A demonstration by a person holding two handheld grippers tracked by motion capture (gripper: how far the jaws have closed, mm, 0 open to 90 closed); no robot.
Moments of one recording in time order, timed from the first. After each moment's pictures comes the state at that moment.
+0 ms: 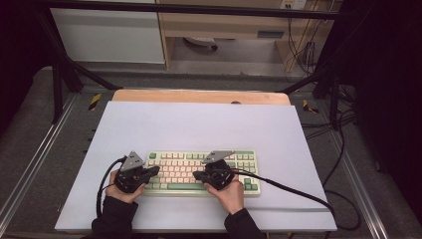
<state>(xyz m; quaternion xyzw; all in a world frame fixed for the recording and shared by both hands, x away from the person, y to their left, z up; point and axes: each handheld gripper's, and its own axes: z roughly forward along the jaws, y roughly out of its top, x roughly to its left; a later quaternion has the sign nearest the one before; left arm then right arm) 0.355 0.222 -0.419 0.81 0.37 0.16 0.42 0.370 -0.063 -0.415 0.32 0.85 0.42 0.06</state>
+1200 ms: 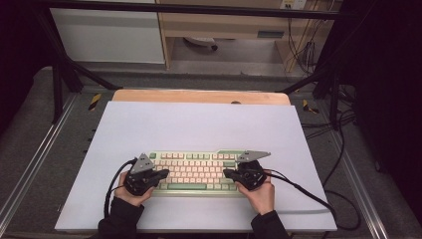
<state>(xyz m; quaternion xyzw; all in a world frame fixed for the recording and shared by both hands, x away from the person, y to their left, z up) 0.349 0.193 -0.418 0.83 0.35 0.15 0.42 0.362 -0.146 -0.408 0.37 0.83 0.41 0.09</state>
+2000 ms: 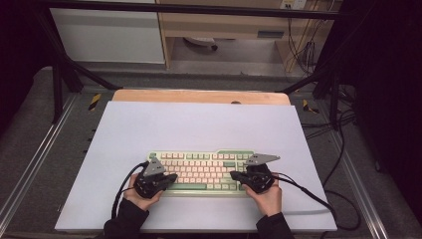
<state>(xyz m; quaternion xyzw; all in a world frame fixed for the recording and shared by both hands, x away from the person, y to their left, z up) 0.349 0.173 -0.429 0.84 0.33 0.13 0.40 0.356 -0.166 -0.414 0.38 0.82 0.42 0.10</state>
